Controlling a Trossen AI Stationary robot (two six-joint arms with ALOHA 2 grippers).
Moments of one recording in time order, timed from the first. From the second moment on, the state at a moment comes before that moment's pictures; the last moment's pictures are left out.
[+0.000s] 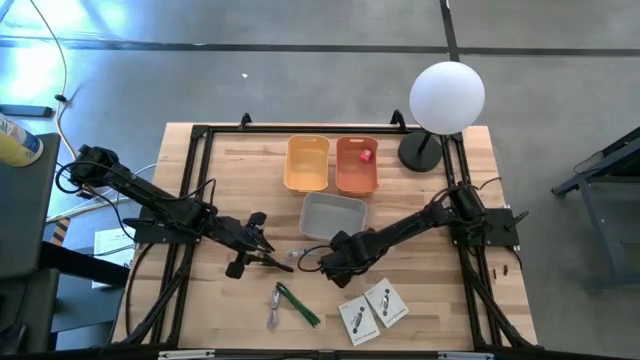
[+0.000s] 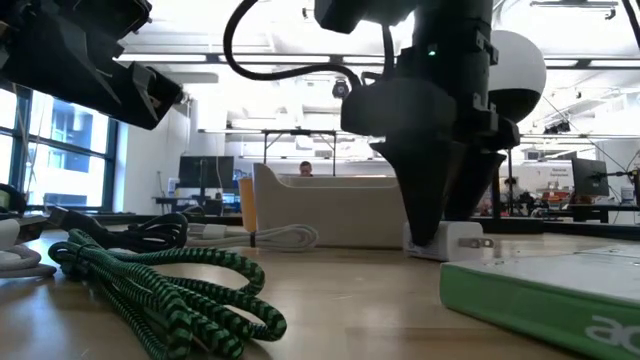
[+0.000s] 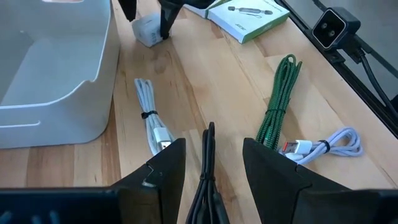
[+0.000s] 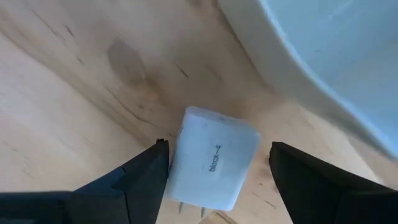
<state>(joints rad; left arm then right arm) -0.27 1.06 0.41 0.02 -0.04 -0.09 0.33 2.08 1.51 -0.96 0.12 1.10</state>
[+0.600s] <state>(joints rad) -0.27 1.06 0.41 0.02 -0.04 -0.09 0.31 2.08 1.43 -0.95 0.07 1.09</state>
